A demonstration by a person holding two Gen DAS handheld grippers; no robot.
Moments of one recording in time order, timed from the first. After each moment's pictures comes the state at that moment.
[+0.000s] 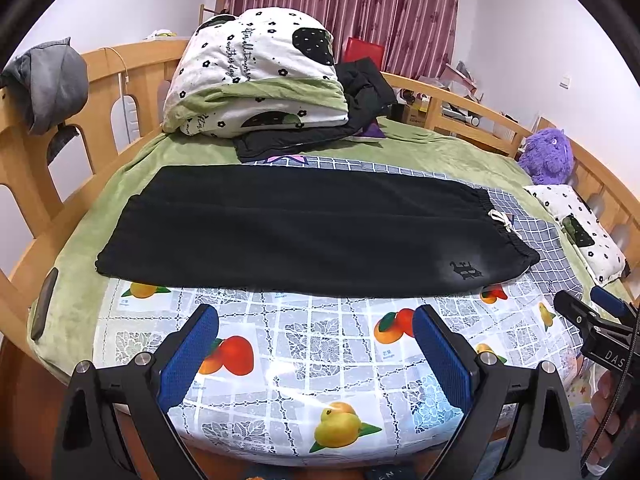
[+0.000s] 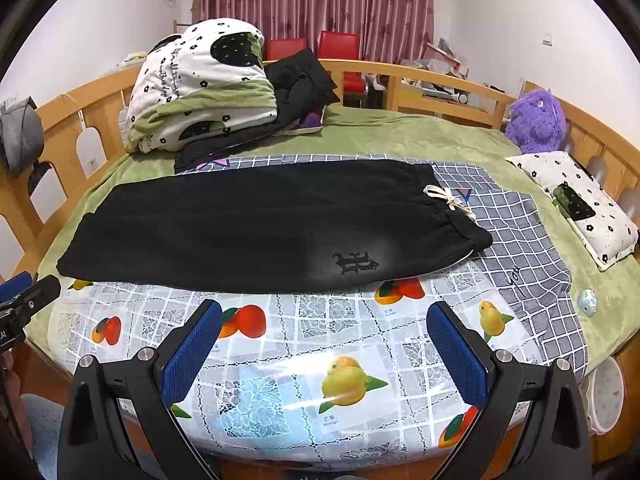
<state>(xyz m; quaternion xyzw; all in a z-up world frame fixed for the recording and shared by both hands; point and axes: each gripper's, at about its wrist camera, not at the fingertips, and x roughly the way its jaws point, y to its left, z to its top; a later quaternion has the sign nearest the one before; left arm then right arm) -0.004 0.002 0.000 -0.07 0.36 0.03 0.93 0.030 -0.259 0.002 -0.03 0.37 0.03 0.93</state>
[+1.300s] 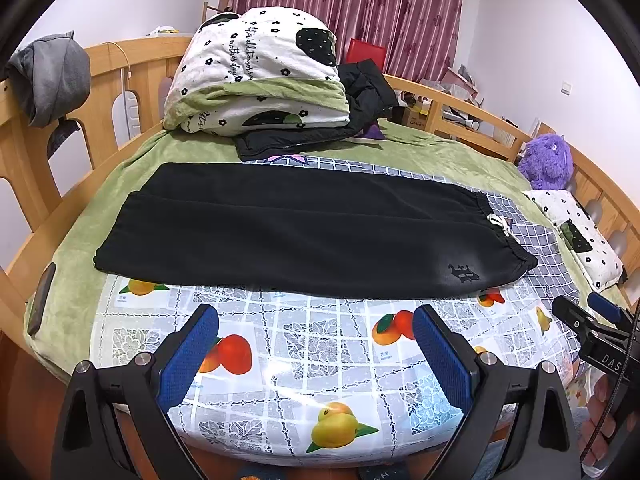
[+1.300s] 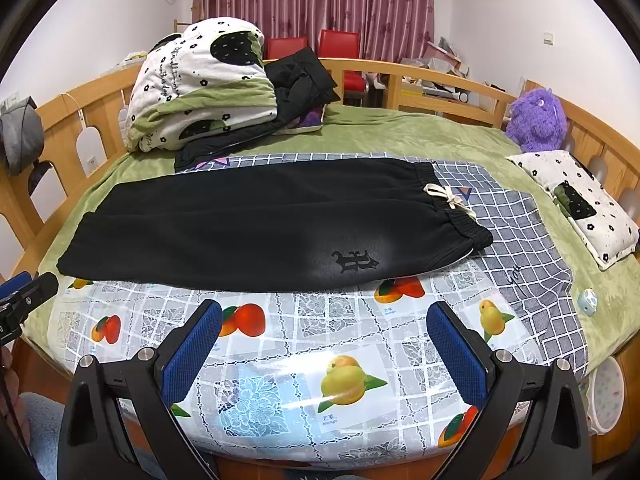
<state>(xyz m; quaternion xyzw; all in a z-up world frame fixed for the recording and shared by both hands) -0.005 -0.003 -0.002 -0.07 0.36 0.03 0.93 0.030 -0.258 0.002 -0.03 0.38 0.03 0.93</state>
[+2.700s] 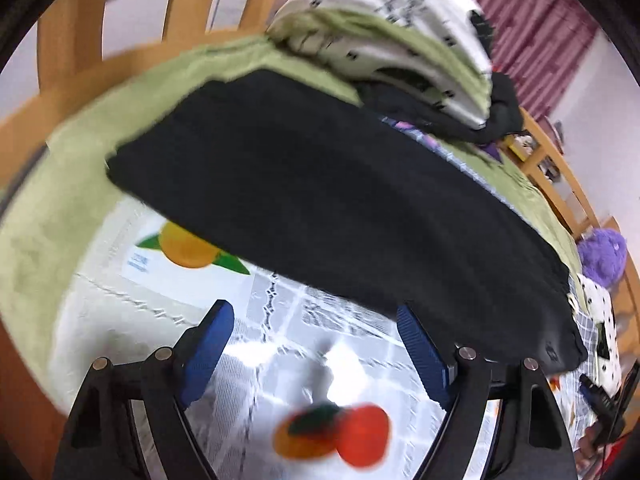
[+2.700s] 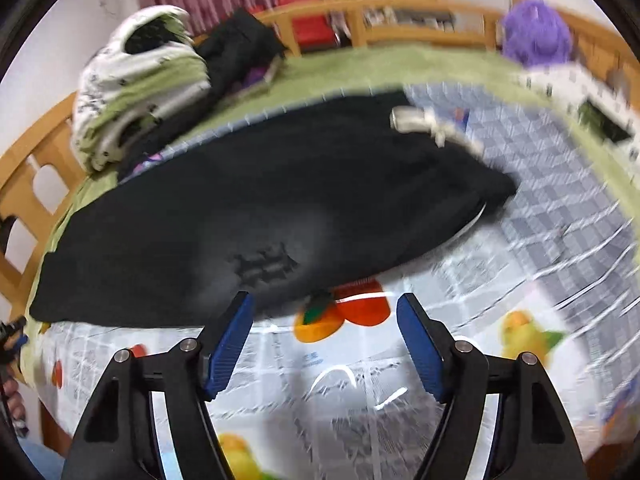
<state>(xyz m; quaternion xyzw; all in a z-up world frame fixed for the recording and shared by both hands) 0.090 0.176 -0.150 -0.26 0.41 0.12 0.87 0.184 -0.387 -0.123 0.09 0.45 0.04 0.89</state>
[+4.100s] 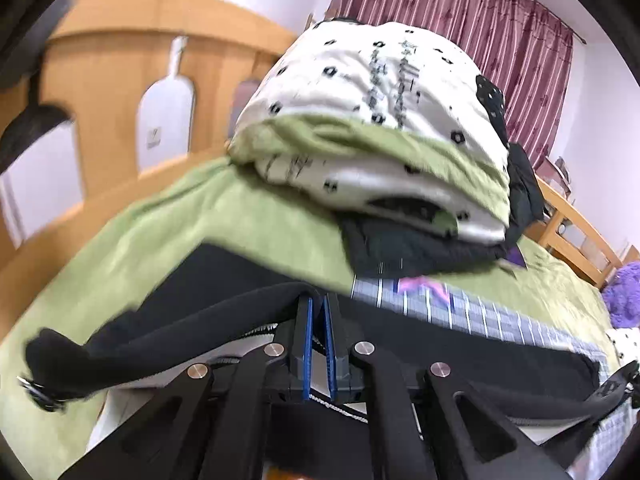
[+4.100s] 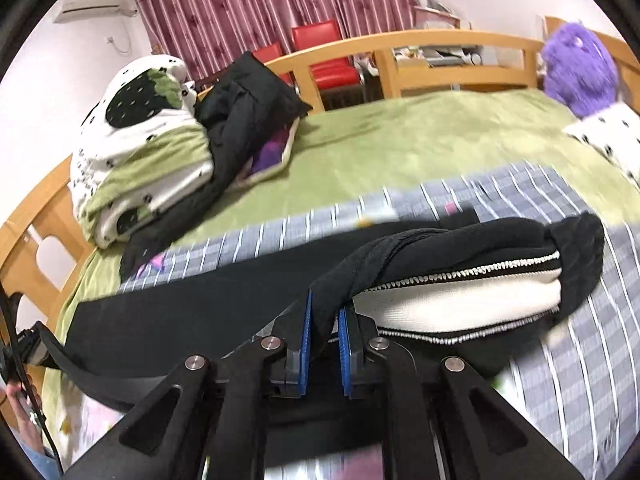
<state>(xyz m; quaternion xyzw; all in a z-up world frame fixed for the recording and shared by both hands) 0.317 0.239 -0.061 -0.17 0.26 0.17 0.93 0.409 -0.373 -0.054 0.11 0.37 0.08 0.92</state>
